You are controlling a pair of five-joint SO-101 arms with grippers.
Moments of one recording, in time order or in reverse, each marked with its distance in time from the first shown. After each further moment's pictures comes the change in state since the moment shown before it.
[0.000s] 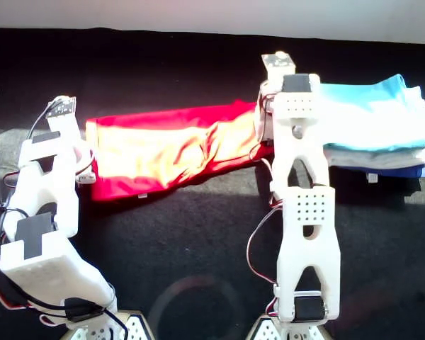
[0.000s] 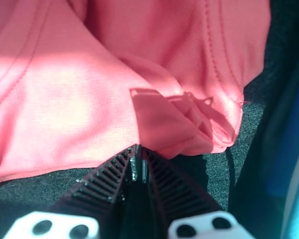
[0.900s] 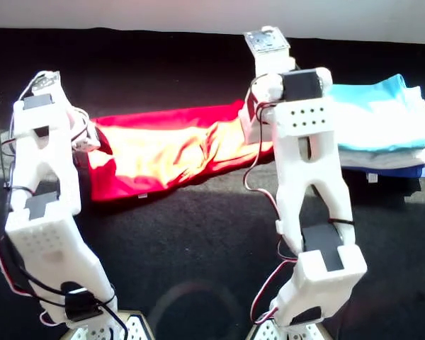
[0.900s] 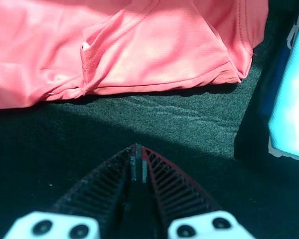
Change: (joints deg) left arm 0.4 17.1 -35.7 21.4 12.2; right arm -8.1 -48.8 38.3 0.0 0.0
